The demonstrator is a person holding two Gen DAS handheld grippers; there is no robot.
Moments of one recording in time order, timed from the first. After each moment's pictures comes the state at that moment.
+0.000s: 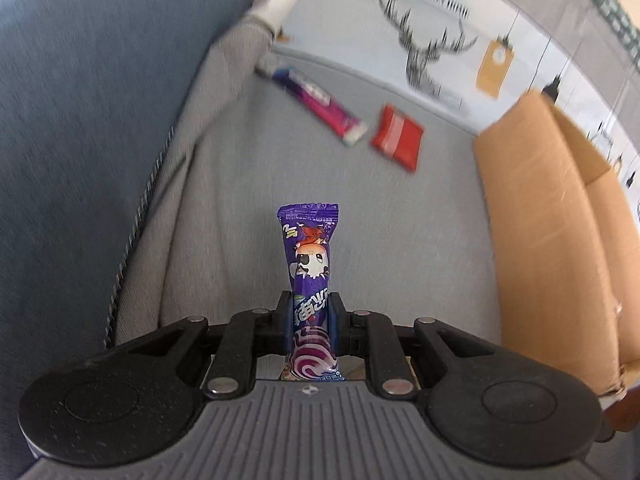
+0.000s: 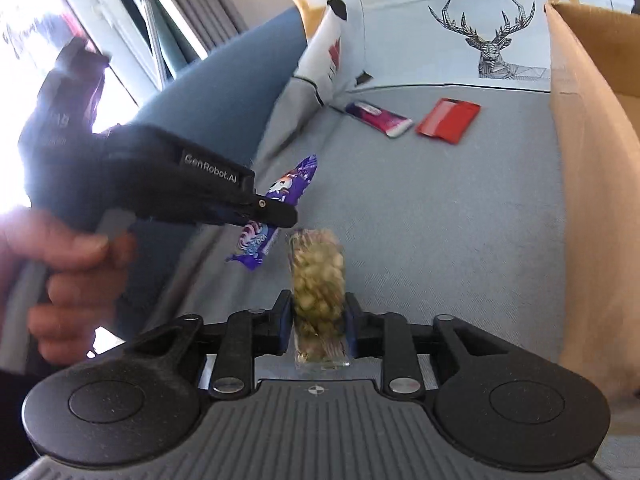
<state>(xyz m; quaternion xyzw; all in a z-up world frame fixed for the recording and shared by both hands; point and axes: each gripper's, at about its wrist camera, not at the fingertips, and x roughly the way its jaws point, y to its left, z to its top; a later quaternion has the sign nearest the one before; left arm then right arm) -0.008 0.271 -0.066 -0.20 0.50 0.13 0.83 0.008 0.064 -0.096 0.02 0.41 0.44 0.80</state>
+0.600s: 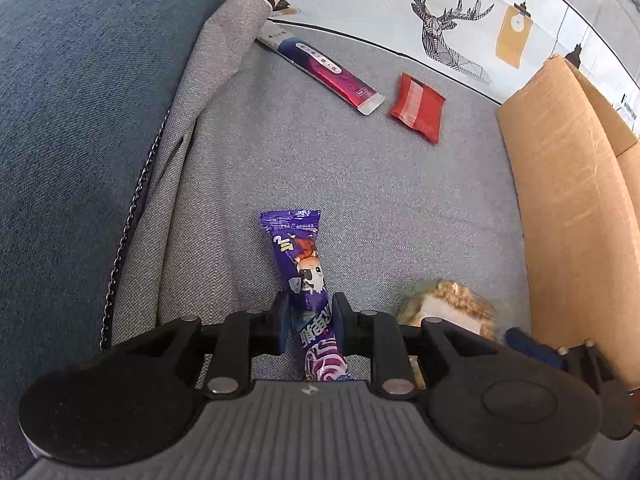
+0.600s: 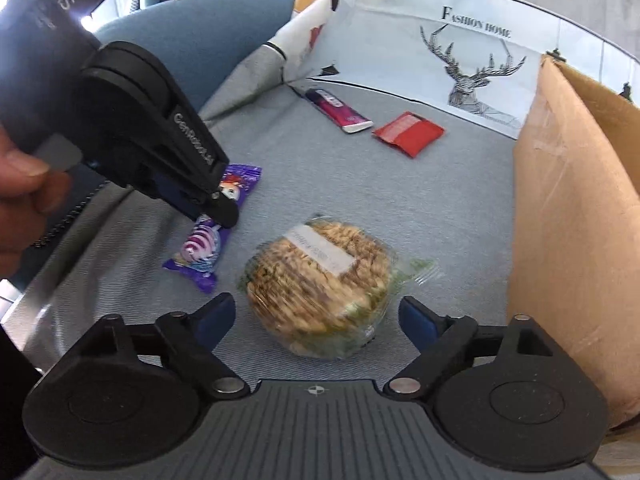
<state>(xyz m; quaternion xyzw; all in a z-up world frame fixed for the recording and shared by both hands) 0.007 0.266 -0.082 -0.17 0.53 0.14 0.82 -0.005 0.094 -0.112 -0.13 0.35 0.35 0.85</state>
